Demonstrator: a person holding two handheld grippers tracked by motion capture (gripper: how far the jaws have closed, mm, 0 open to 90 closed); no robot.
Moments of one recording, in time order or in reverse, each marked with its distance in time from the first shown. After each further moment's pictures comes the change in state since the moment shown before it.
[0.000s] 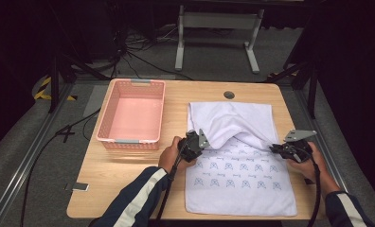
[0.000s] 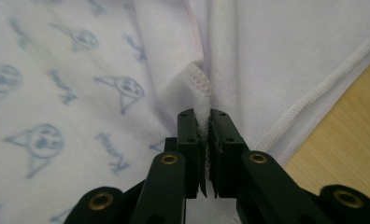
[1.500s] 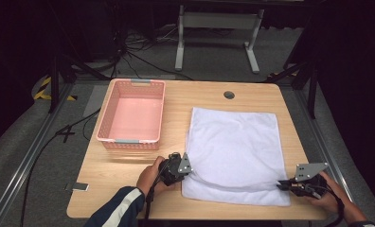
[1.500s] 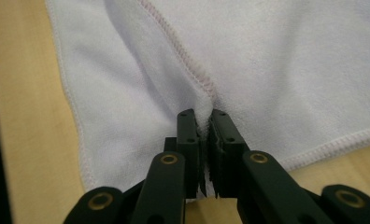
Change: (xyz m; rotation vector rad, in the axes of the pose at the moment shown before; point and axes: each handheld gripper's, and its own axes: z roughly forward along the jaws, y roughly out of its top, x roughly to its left) left arm -0.024 -0.060 -0.035 0.126 -0.153 0.099; right arm 0.062 -0.051 -0.045 0.086 0.272 -0.216
